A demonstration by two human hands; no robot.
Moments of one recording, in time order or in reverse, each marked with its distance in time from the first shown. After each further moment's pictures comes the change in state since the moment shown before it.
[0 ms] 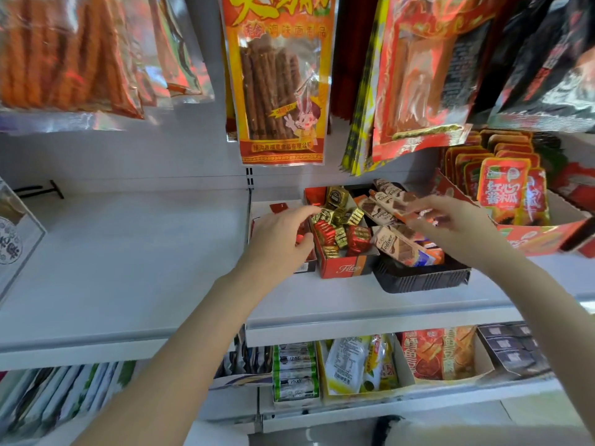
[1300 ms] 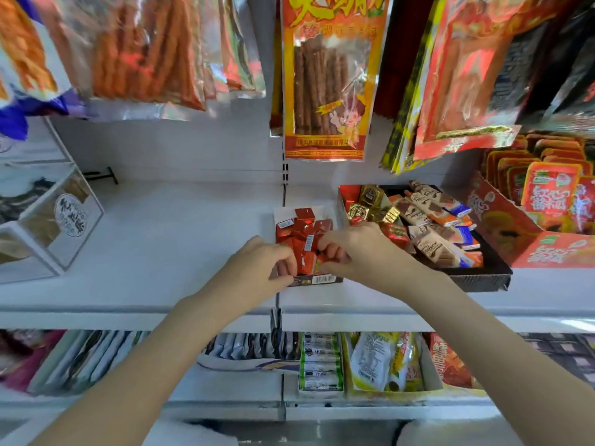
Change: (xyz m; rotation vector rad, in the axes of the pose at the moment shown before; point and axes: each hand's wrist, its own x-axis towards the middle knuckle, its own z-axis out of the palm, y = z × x) left_hand -0.064 -0.048 -0.032 0.075 -0.196 -0.110; right_hand 0.001 -0.099 0.092 -0.203 -0.234 -0.505
